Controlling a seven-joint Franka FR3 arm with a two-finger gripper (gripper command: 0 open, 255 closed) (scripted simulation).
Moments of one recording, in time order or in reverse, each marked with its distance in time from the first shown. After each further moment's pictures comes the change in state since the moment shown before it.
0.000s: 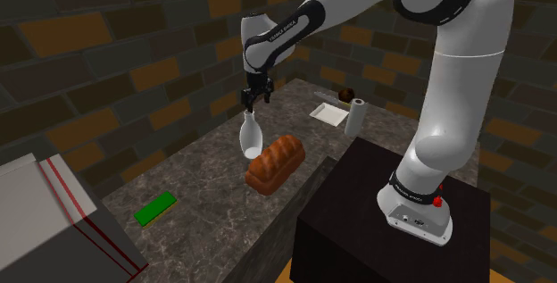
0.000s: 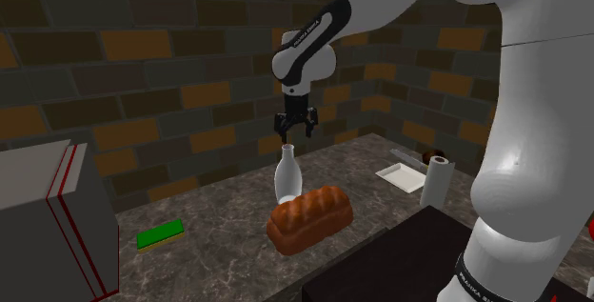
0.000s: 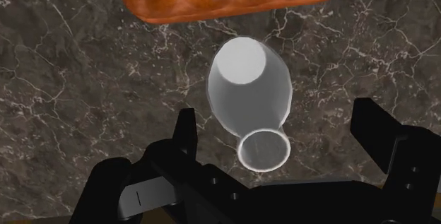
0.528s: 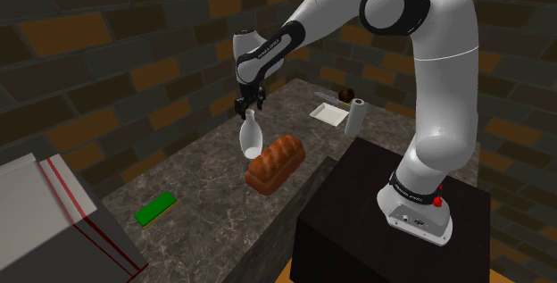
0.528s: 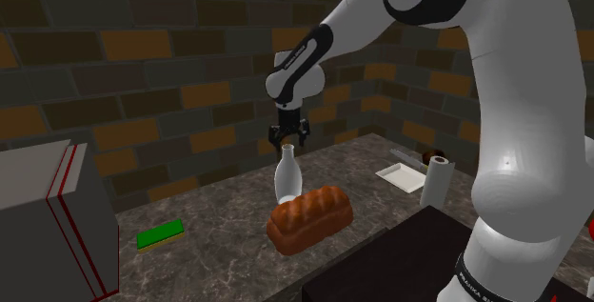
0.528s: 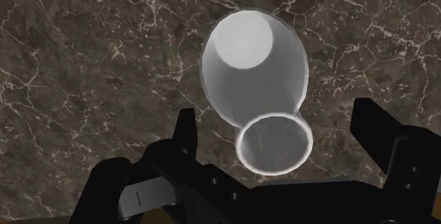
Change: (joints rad) arm 0.013 0.197 -0.013 0.136 -0.038 0.067 0.019
